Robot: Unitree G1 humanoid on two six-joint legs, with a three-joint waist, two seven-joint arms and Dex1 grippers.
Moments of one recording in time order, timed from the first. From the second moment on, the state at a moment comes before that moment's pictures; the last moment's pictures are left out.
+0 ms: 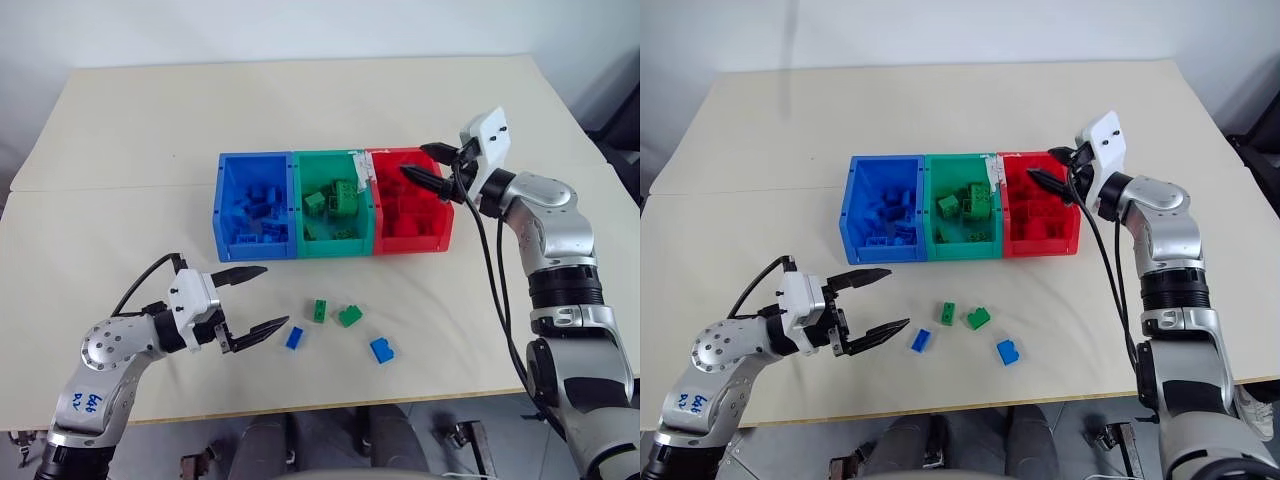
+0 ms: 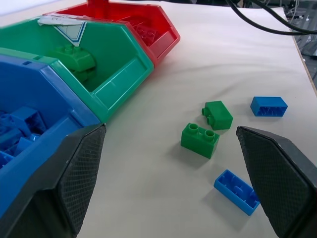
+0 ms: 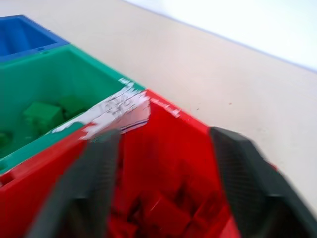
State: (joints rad) left arm 0.03 0.61 0.11 -0.39 -0.44 0.17 -0.87; right arm -0.85 -0.55 -0.05 0.47 0.26 0.24 0.87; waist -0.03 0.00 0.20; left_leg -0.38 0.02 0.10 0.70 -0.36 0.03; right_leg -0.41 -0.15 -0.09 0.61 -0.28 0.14
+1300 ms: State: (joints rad) left arm 0.04 0.67 0.17 -0.21 -0.48 0.09 -1.07; right arm -0.09 -0.88 -0.13 -0.13 0.52 0.18 1.43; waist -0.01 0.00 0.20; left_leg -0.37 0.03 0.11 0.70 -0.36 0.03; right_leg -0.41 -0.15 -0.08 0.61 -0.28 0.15
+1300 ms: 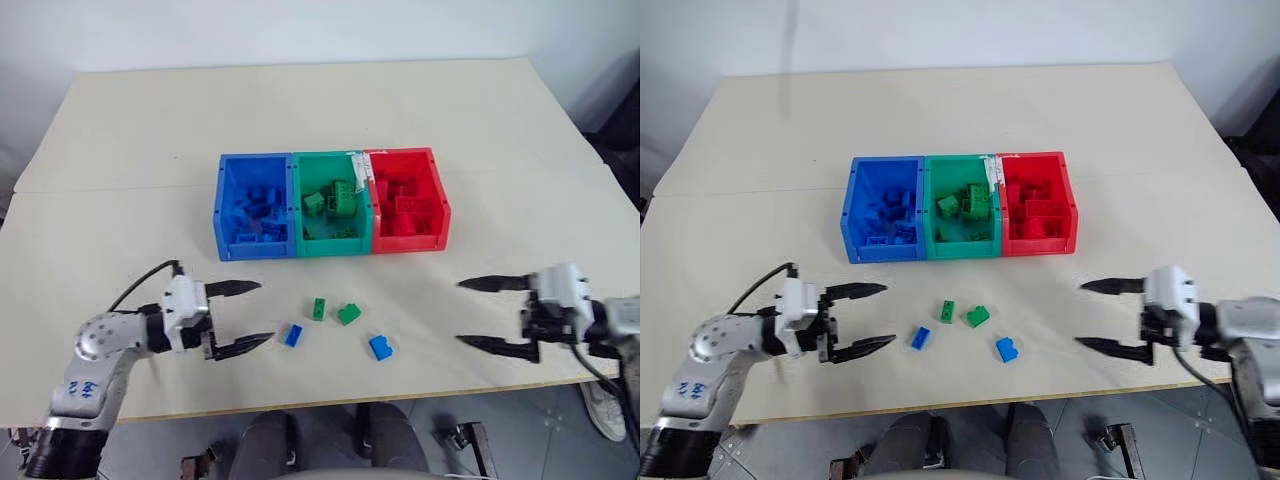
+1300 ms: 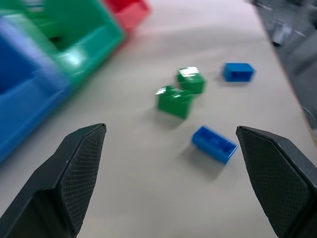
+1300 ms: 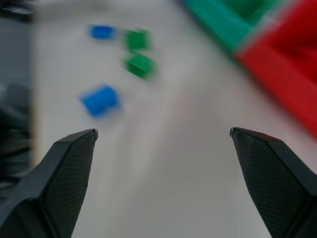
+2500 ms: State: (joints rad) left arm 0.23 0.64 0.32 -0.41 -0.48 0.12 -0.88; right arm -0.53 -0.50 0.17 -0.09 0.51 0.39 1.20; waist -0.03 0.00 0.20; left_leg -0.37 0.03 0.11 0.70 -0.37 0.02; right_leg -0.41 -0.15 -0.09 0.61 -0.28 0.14
